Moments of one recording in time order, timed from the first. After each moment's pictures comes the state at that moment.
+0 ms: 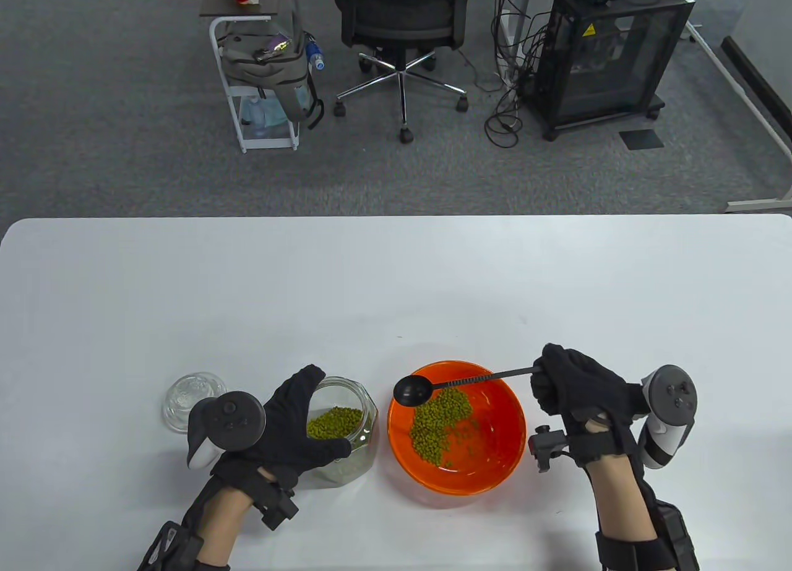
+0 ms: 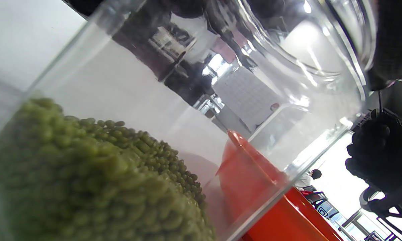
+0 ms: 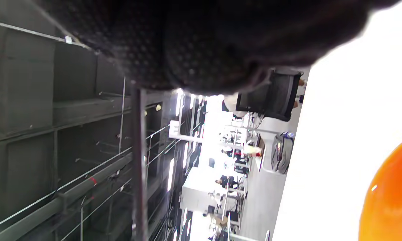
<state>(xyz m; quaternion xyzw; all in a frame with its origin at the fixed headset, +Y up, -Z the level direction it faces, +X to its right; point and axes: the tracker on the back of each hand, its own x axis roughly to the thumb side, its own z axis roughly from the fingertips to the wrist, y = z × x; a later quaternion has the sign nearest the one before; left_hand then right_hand) -0.218 -0.714 -0.289 -0.03 -0.26 0.39 0.88 0.238 -0.657 -0.302 0.01 -0.08 0.72 0.69</state>
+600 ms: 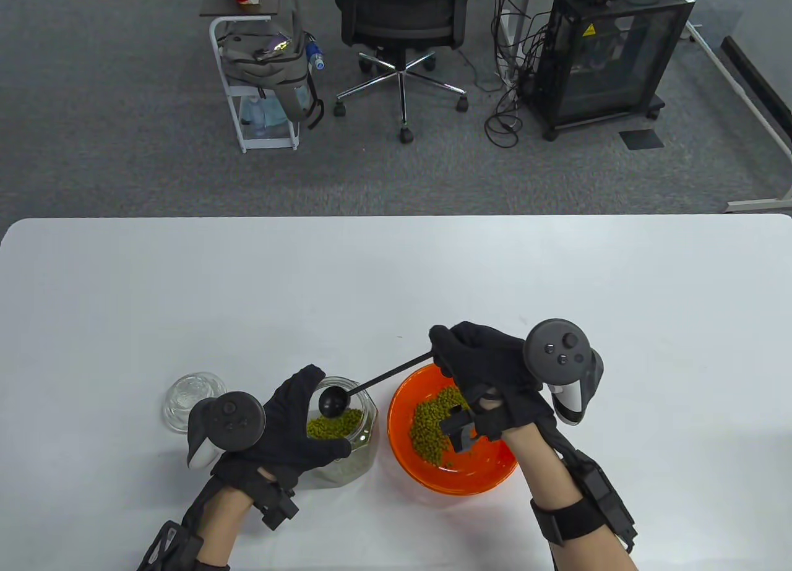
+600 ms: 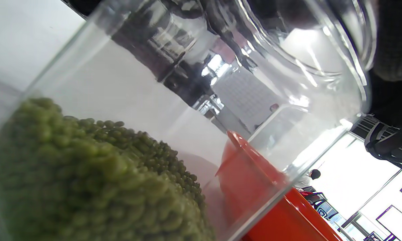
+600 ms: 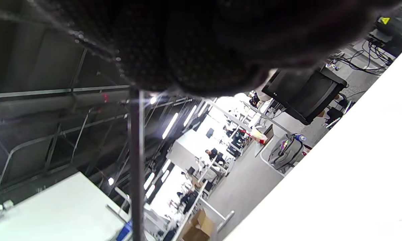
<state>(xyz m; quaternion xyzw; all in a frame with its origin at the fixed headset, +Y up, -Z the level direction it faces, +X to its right) -0.218 -0.714 -0.289 -0.03 -0.26 0.39 0.88 0.112 -0.594 -0.319 0.10 -0.10 0.85 0.50</state>
